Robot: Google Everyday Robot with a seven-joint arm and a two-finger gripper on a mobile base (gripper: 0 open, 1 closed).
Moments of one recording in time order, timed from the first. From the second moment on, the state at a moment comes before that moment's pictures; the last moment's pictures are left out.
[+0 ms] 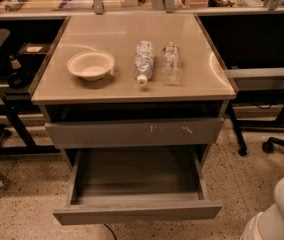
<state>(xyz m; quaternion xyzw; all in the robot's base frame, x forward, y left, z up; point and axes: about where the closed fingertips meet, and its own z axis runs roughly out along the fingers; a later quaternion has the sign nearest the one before) 0.233 -0.221 0.632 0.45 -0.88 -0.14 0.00</state>
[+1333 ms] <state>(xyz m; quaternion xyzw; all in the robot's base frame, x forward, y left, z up) 0.257 -0.175 0.529 0.44 -0.88 -0.17 -0.05</state>
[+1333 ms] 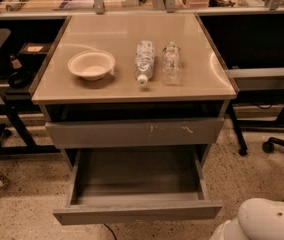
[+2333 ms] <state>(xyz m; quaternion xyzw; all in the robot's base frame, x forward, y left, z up) 0.310 -0.150 0.475 0.44 -0.87 -0.17 -0.11</state>
